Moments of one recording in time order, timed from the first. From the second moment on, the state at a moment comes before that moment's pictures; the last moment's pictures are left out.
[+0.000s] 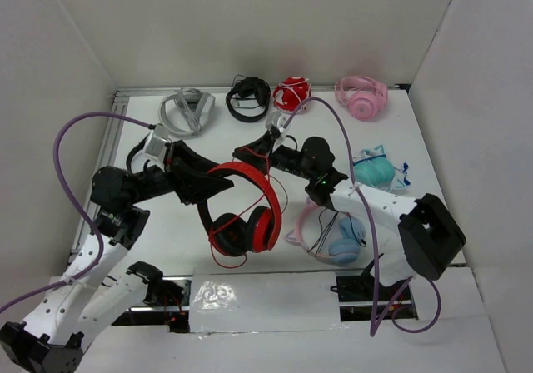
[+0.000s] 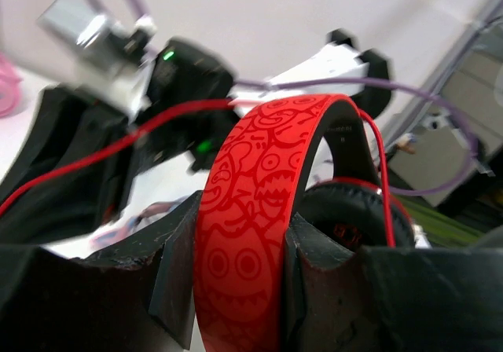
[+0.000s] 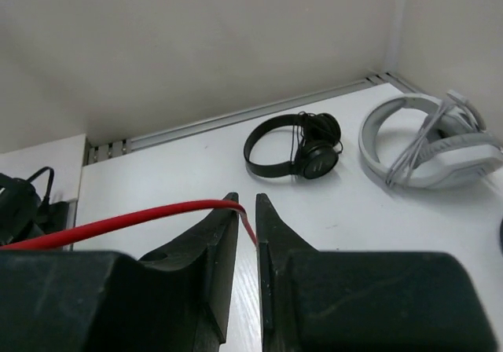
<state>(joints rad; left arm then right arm) -0.40 0.74 0.77 0.38 0.88 -0.72 0.71 1.43 0.86 0.75 -0.48 0.14</state>
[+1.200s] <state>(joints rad) -0.40 0.86 1.12 0.26 0.46 -0.97 0.84 1.91 0.92 0.98 -0.64 0.41</state>
